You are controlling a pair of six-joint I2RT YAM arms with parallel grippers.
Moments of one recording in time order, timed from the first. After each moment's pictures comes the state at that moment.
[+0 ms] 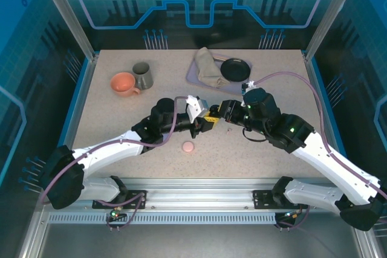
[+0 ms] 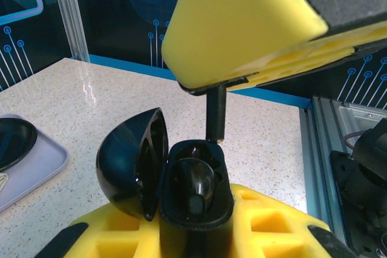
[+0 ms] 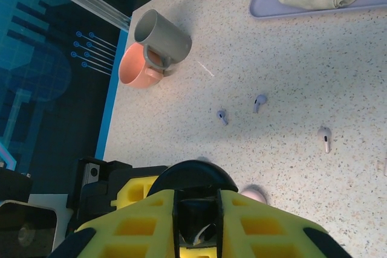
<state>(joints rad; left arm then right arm) -0.76 1.30 0.78 0.34 0.45 0.02 0.80 1.02 1.15 -0.69 0.13 0.94</state>
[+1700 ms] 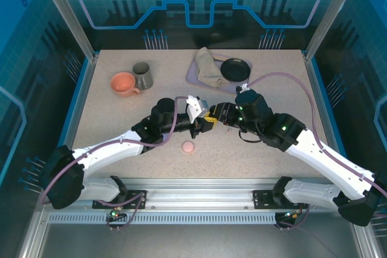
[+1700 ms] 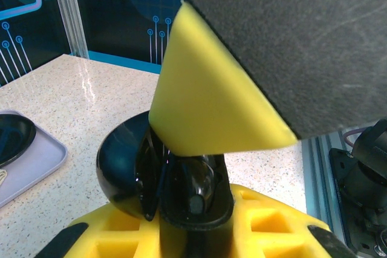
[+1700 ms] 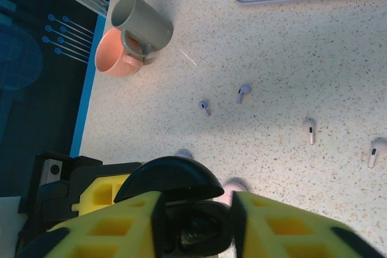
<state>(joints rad) -0.76 1.30 0.78 0.33 0.45 0.02 0.83 1.06 1.14 -0.71 0.16 0.92</state>
